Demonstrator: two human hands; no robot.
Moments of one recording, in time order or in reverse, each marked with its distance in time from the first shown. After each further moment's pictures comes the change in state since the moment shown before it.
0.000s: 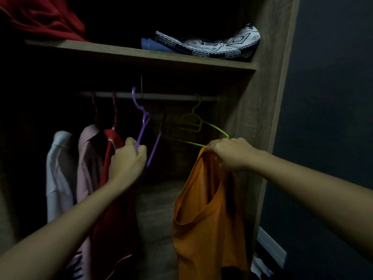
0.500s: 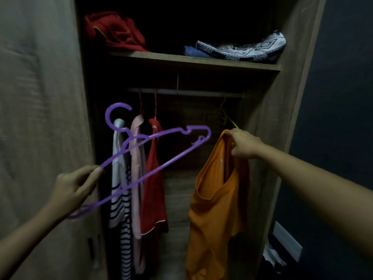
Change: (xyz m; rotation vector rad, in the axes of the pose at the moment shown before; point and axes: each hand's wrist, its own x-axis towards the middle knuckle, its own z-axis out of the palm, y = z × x) left_hand -0.103 -0.151 -0.174 -0.124 0.063 0.352; right_hand -0.017 -0.051 -0.017 0.403 0.009 0.212
